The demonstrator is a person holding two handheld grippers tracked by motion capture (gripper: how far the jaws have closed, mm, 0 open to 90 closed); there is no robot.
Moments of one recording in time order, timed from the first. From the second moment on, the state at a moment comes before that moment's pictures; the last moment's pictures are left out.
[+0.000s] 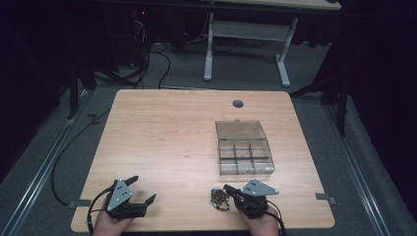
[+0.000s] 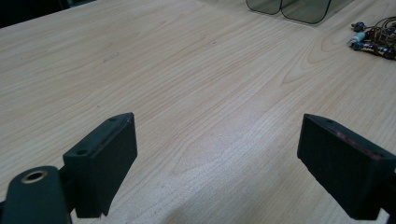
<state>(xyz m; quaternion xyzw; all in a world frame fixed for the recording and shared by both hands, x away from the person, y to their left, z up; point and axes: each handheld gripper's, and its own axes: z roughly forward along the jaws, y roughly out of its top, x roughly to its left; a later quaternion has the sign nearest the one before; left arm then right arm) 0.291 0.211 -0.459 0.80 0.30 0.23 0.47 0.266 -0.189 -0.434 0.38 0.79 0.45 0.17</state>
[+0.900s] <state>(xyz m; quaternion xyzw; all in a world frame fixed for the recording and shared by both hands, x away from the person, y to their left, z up) 0.291 0.211 -0.459 0.80 0.30 0.23 0.47 0.264 -0.201 -0.456 0.42 0.81 0.37 0.18</state>
